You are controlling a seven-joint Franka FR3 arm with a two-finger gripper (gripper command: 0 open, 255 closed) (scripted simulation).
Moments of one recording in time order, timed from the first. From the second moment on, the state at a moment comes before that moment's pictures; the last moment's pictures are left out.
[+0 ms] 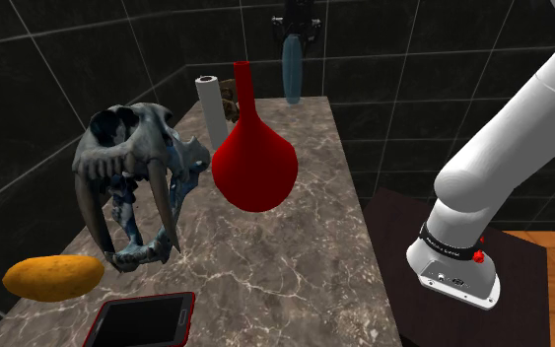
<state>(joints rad) -0.26 -0.27 0.18 -1.88 -0.14 1.96 0.80</state>
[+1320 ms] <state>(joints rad) -0.11 -0.65 0.45 -2.11 -0.04 1.78 1.14</state>
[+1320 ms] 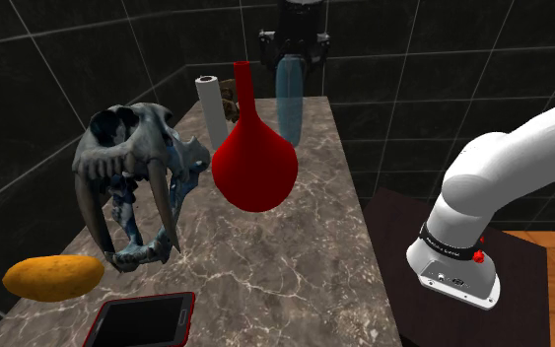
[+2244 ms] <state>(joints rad) -0.05 -0.69 0.71 -1.98 0.06 1.60 1.43</state>
